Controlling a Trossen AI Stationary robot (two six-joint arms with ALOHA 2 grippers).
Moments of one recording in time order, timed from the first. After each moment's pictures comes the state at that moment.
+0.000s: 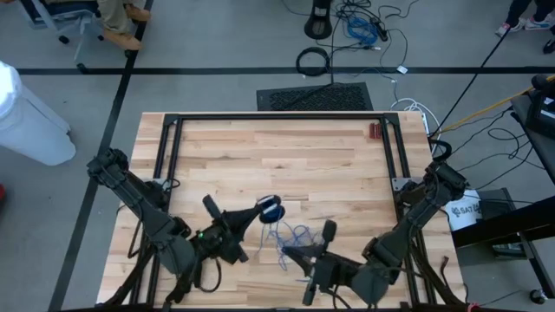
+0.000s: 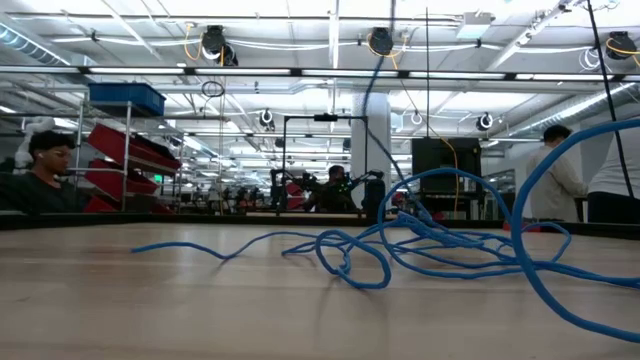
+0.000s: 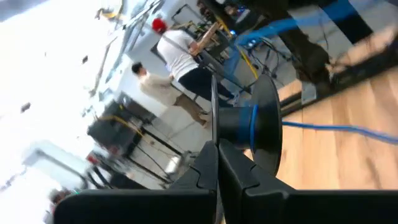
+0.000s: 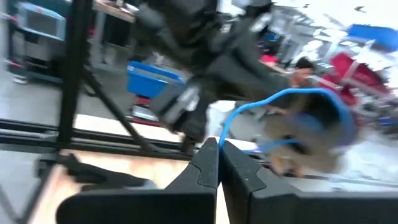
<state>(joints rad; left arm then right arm) -0.75 1.55 1.38 0.14 -1.32 0.86 0.79 1.76 1.55 0.14 1.14 -0.25</state>
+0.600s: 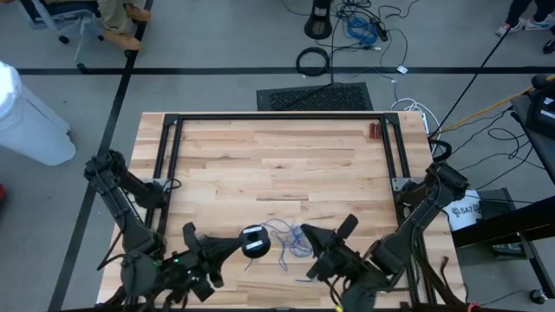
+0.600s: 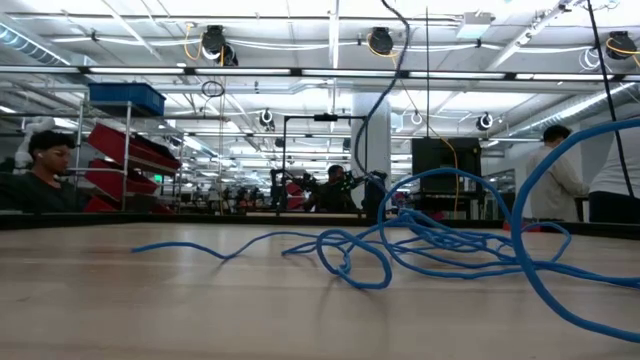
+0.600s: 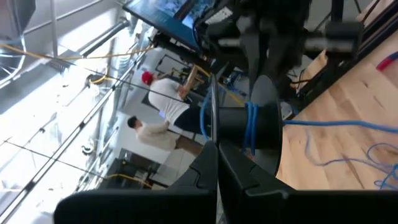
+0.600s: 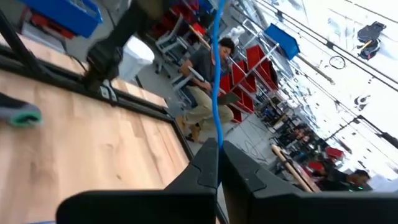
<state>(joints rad) -0.93 1.55 1.38 0.29 -1.32 1.17 0.80 1.76 1.55 -0.37 1.48 -0.11</state>
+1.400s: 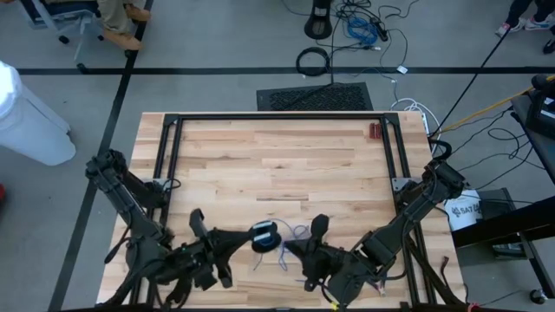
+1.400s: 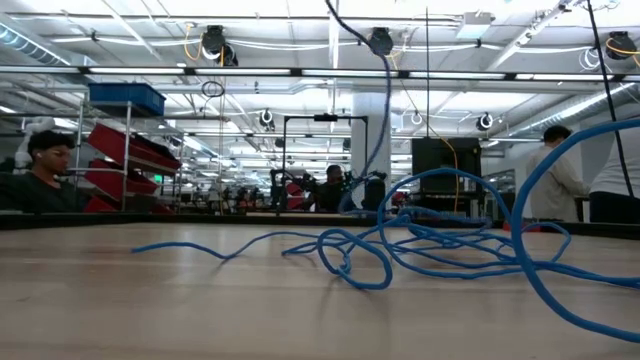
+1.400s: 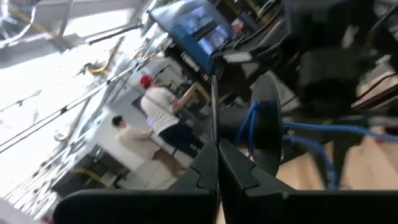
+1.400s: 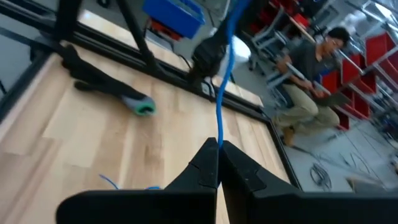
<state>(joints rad) -0.85 1.55 1.38 0.49 -1.20 1.08 0.72 1.76 1.55 -0.36 0.98 -0.06</state>
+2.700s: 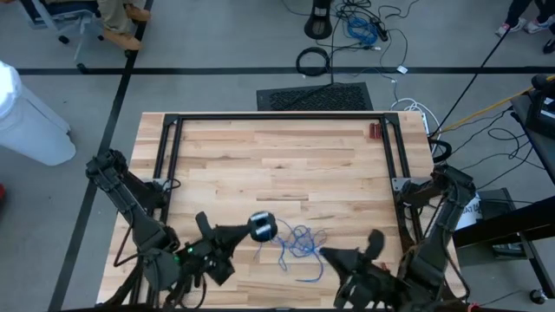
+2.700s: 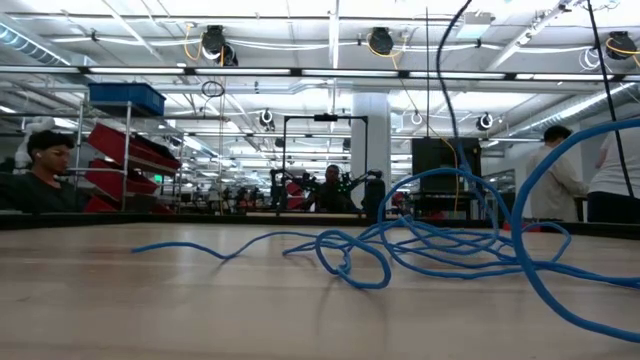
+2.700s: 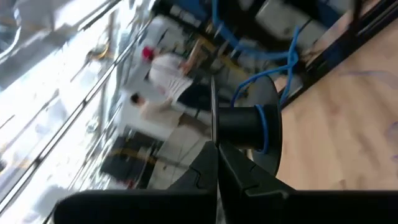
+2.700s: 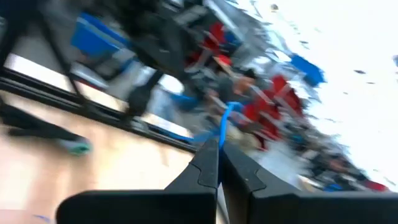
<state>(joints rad) -0.85 1.55 1.38 0.12 -1.30 1.01 0.97 1.74 1.72 -0.34 1.51 -0.30</state>
